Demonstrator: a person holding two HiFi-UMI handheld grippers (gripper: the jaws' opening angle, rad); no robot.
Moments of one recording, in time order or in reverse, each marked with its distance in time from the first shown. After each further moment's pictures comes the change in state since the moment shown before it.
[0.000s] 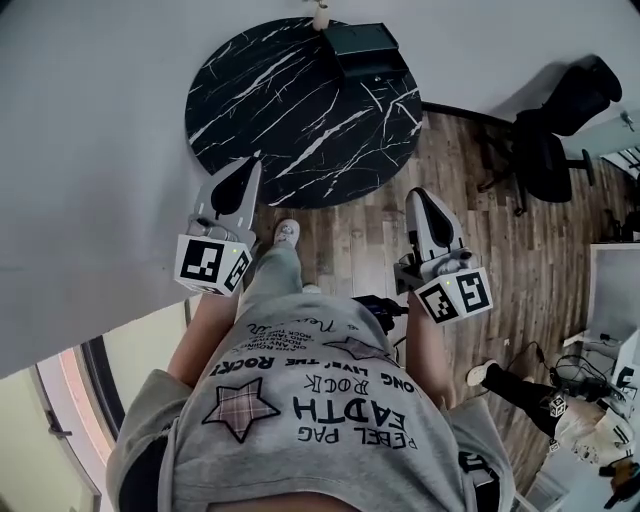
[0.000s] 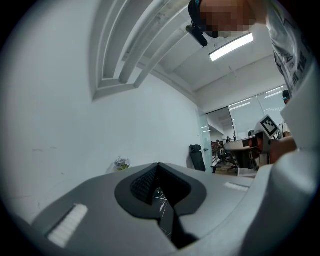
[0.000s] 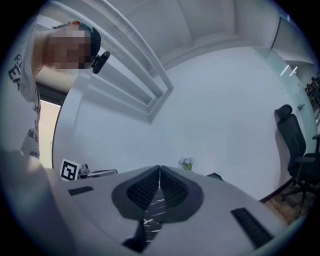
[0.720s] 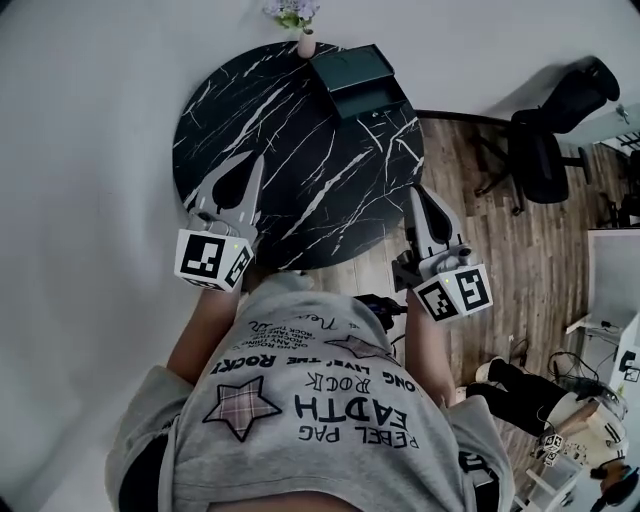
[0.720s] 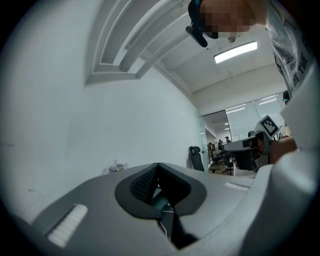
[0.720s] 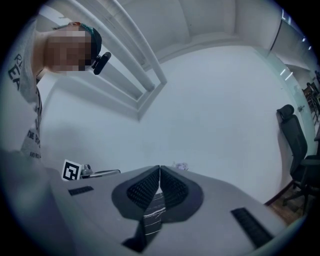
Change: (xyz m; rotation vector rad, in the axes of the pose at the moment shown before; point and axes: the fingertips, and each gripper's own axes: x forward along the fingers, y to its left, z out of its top) left arm 0.160 0.109 -0.001 -0.017 -0.016 -0.128; right arm 0.159 -0.063 0.014 -0.010 -0.009 -0.089
